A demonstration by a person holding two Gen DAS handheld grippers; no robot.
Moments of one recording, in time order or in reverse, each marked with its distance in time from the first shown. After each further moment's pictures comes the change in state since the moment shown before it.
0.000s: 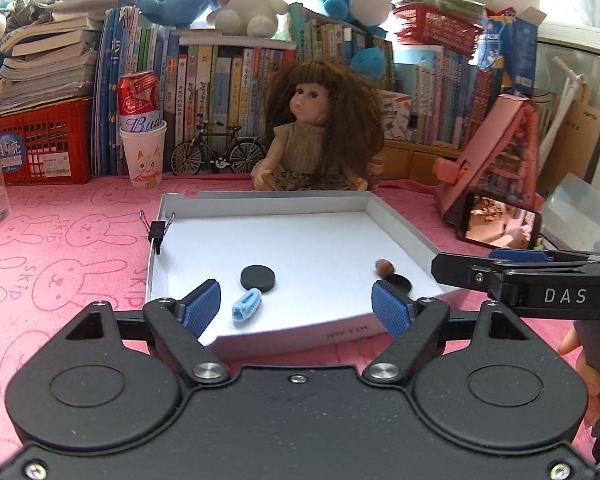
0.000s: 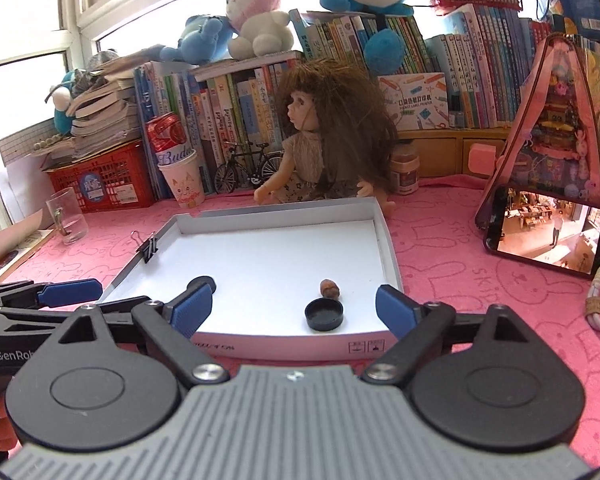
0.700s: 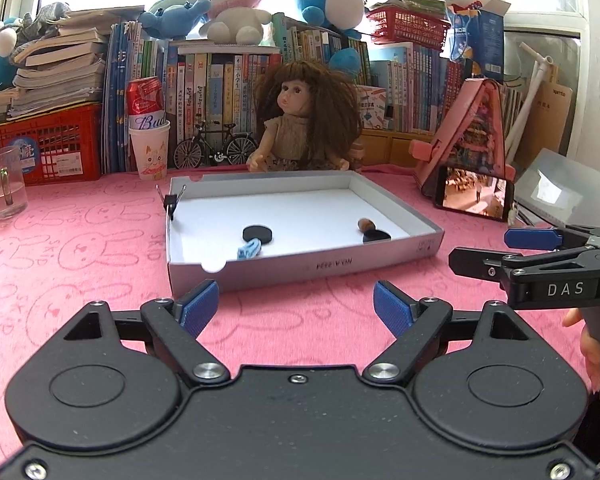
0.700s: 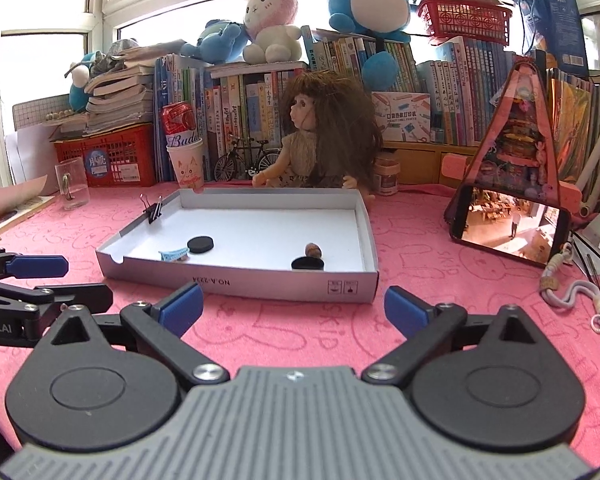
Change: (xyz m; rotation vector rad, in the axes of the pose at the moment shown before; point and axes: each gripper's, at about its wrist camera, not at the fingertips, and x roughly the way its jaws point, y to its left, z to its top) left arm -0.060 -0.003 -0.058 0.063 -0.034 -0.008; right arm -0.052 0.010 -0.055 -0.101 -0.060 -0.066
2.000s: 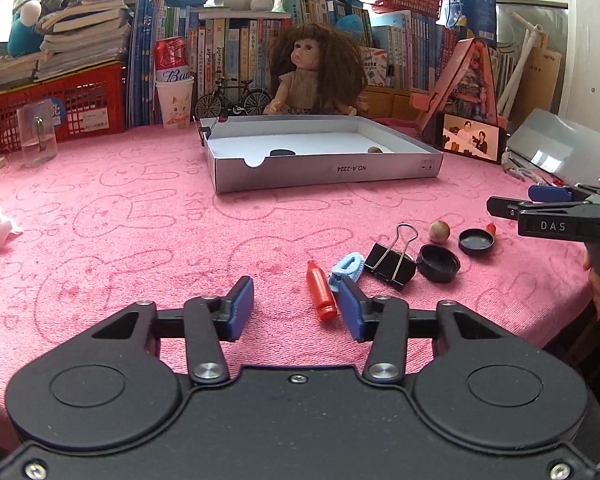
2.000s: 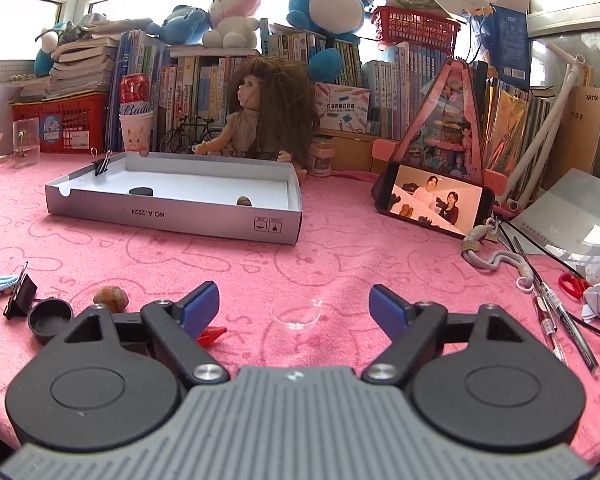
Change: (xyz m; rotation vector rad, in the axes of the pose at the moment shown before) left arm -0.055 0.025 -0.076 0.026 0.070 0.015; right arm -0.025 -0.008 -0.058 -0.070 -0.023 -0.207
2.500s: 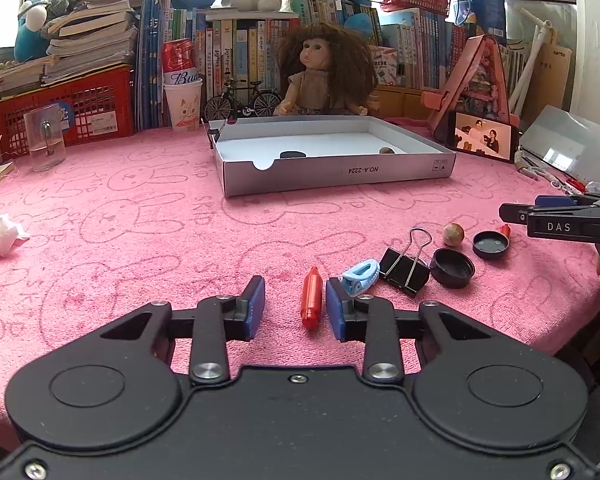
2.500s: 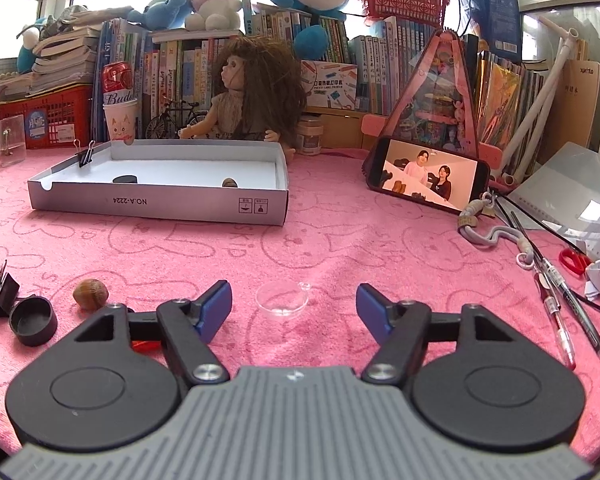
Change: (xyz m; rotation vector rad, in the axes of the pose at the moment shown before) left arm 0.008 -0.001 0.004 0.002 -0.001 0.036; right arm 0.012 -0.007 -0.002 0.043 0.057 -0.017
